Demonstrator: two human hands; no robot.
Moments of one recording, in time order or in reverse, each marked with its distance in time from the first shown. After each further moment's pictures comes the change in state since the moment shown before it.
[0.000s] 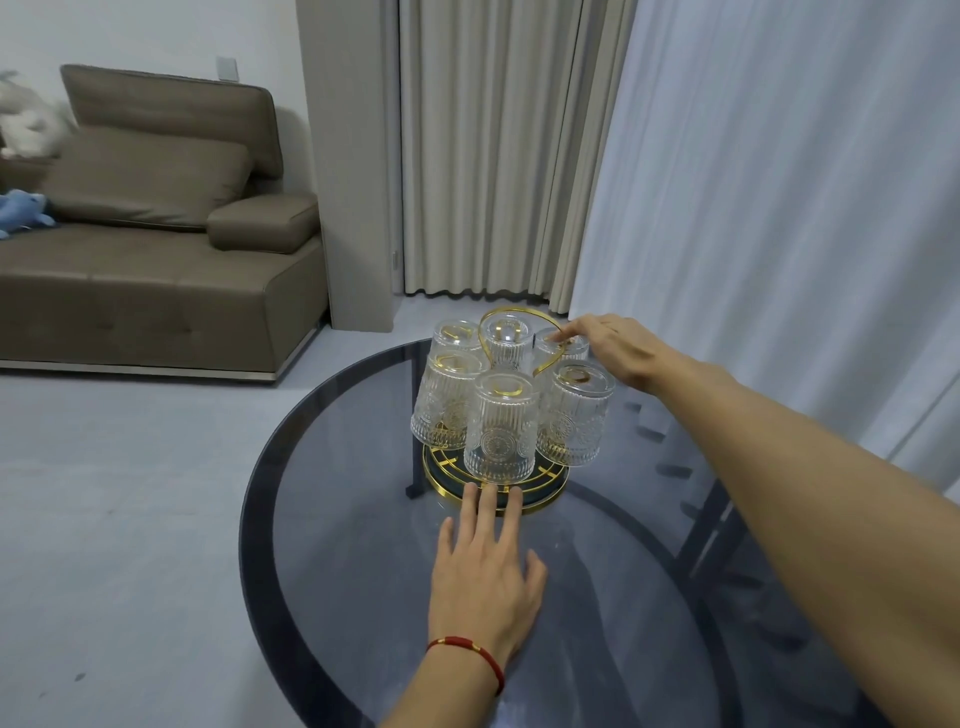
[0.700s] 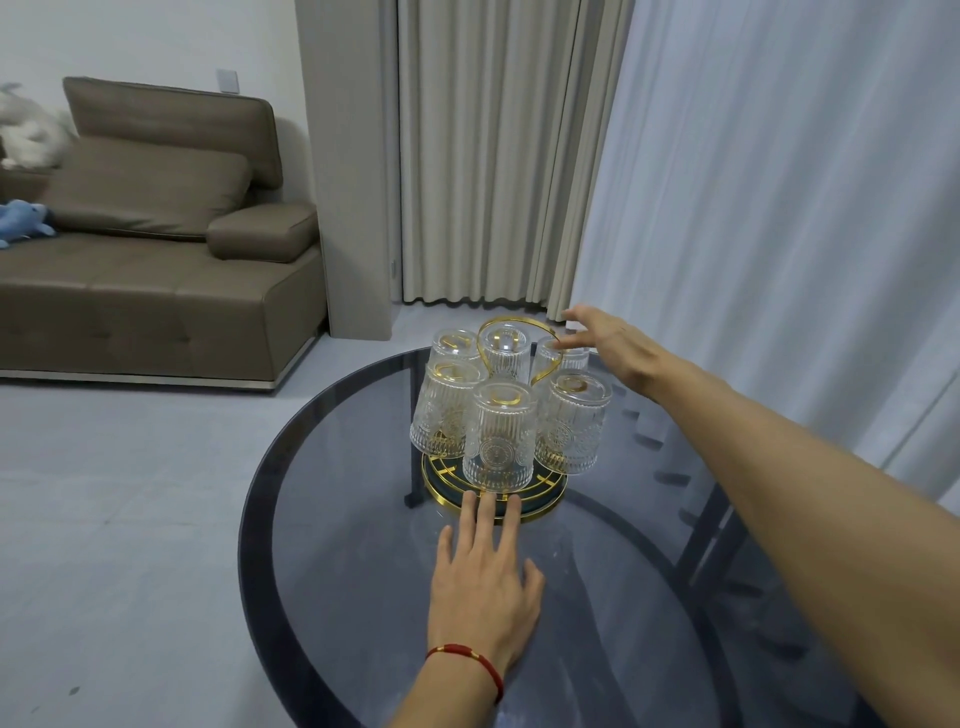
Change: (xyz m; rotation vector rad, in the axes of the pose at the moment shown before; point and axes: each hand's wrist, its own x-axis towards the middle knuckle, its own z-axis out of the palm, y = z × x) left_hand 0.002 -0.002 0.002 -0.005 -0.017 -0.001; right_hand 0.005 -0.005 -0.003 0.264 0.024 0.130
